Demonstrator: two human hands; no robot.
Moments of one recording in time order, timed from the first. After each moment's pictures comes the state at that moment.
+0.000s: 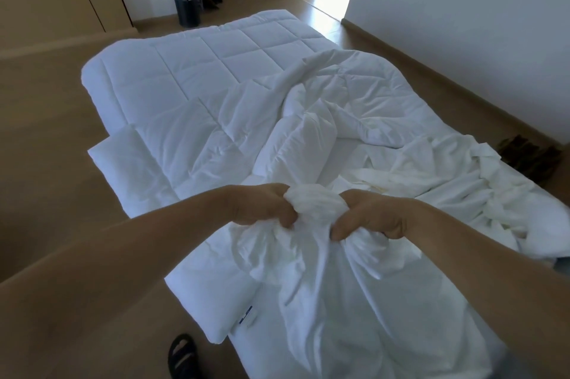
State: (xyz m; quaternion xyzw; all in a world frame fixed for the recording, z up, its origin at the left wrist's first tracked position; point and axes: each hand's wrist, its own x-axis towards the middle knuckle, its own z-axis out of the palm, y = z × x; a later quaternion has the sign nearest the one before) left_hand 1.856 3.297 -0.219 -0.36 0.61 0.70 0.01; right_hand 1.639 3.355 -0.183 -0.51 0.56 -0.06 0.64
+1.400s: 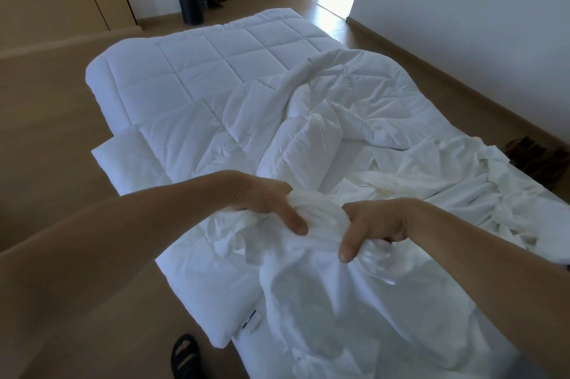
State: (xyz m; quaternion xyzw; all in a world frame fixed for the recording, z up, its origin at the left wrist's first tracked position) left_hand 1.868 3.272 -0.198 -0.36 0.65 0.66 0.14; right_hand 1.646 3.339 -0.179 -0.51 0.50 0.09 0.69
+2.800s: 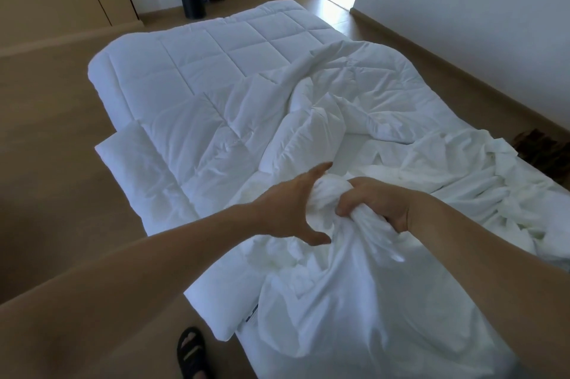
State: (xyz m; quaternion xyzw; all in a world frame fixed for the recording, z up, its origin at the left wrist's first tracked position) left_hand 1.838 3.306 -0.232 -0.38 0.84 0.37 -0.10; right_hand 1.641 3.332 -0.189 -0.41 0.56 -0.14 0.71
